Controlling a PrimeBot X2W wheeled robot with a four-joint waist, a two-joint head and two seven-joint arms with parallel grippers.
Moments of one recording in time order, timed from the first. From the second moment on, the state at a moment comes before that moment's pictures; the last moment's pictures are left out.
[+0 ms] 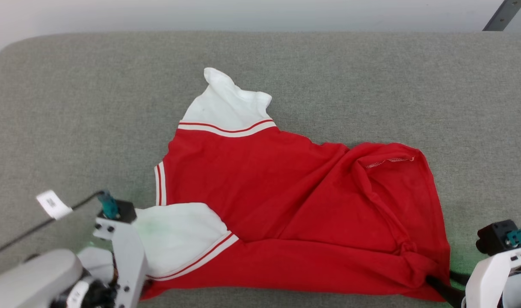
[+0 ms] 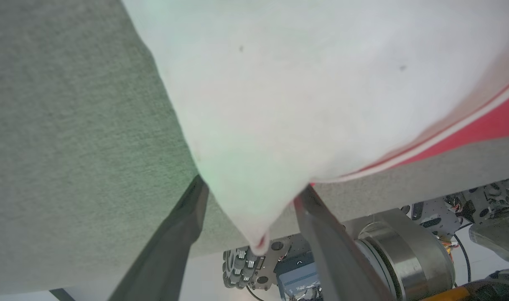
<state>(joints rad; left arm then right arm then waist) -0.70 0.97 -1.18 -0.02 -1.28 0.41 0.74 0.00 -0.44 0.11 -0.08 0.65 0.13 0.82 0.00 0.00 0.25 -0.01</state>
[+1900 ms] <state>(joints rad) -1.36 0.53 -1.09 0.98 -1.02 -0.03 0.59 -0.39 -0.38 0.27 0.05 0.48 0.13 -0.08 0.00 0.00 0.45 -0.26</state>
